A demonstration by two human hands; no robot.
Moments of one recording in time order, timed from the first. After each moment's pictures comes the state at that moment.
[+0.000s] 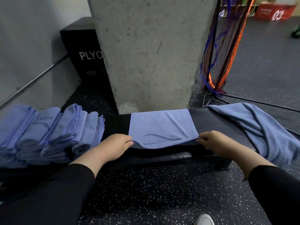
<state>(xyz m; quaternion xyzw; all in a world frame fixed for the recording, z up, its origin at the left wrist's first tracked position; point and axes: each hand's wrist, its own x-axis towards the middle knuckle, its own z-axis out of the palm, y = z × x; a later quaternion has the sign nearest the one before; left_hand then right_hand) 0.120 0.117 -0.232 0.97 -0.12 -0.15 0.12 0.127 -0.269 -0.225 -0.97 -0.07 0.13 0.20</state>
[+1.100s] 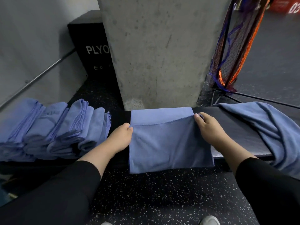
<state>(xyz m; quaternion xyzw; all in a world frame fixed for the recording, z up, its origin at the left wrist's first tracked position) 0.131 0.112 -0.231 0.90 0.10 -0.10 0.41 0.162 -0.206 -0.228 -0.90 0.00 -0.03 0.44</state>
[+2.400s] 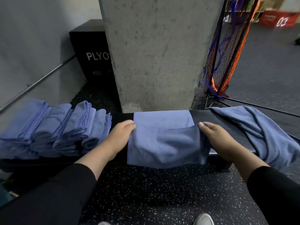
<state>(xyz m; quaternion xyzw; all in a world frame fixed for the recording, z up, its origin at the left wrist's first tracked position) 0.088 0.095 -0.193 0.82 0.00 0.00 0.57 0.104 -0.233 -0.203 -0.84 0.00 0.04 0.54</state>
